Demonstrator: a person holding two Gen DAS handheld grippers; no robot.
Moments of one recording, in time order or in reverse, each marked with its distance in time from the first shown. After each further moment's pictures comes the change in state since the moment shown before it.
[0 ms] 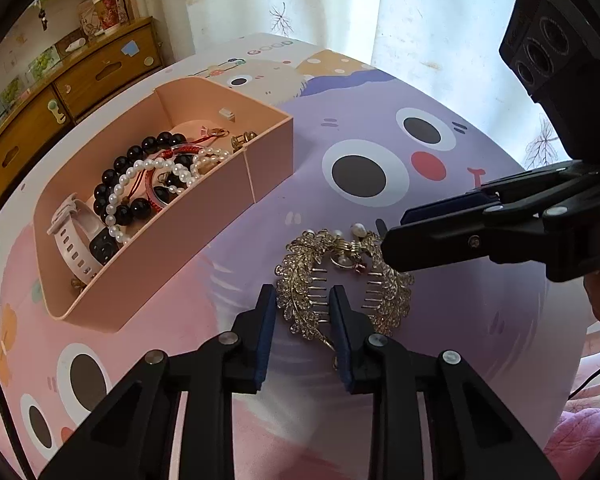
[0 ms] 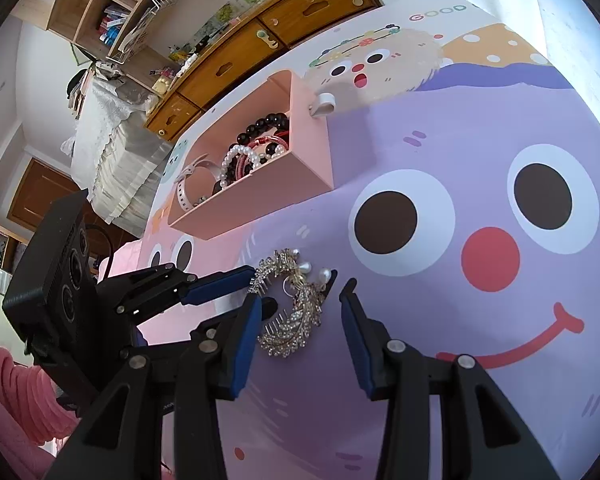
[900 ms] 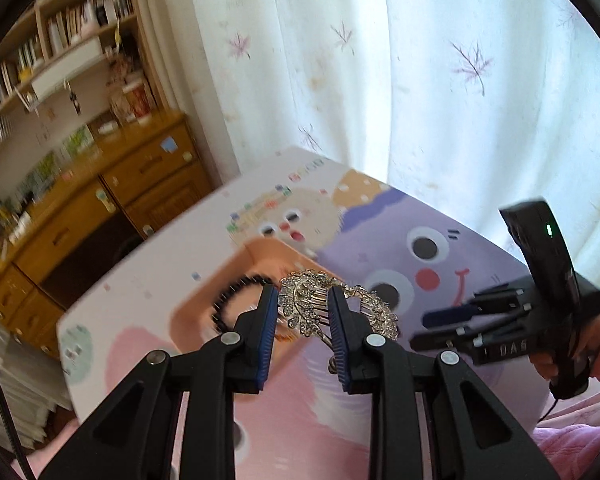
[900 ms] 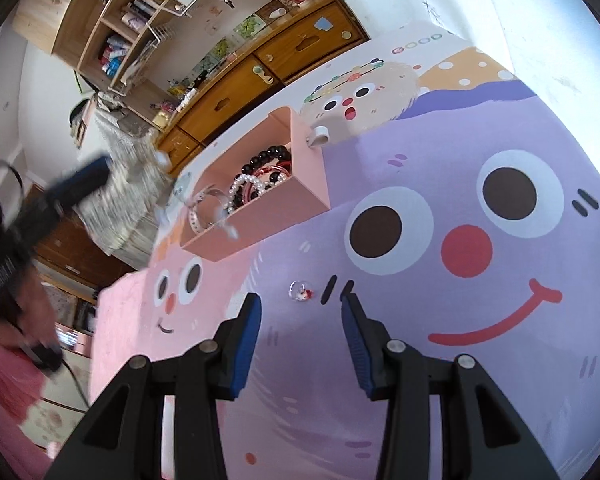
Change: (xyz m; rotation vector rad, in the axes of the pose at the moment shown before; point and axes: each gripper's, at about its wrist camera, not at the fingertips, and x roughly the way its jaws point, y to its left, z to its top) left arm -0.139 0.023 0.070 0.104 -0.230 0.127; right arm -0.022 0.006 -0.018 0.019 -0.141 -0.027
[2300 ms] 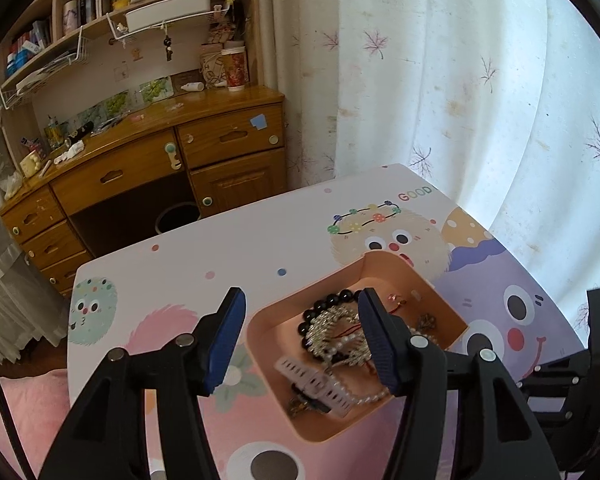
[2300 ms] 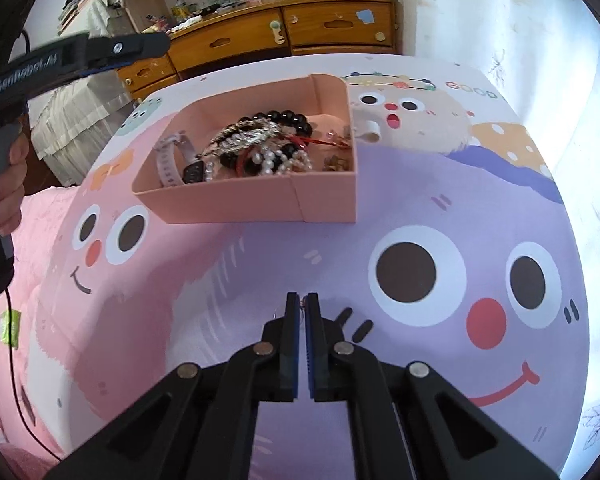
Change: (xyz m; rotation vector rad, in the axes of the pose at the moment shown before) left arm 0.048 0.098 -0.033 -0.321 -0.046 0.146; right arm 0.055 0.063 0.012 -0.327 0.108 -0.309
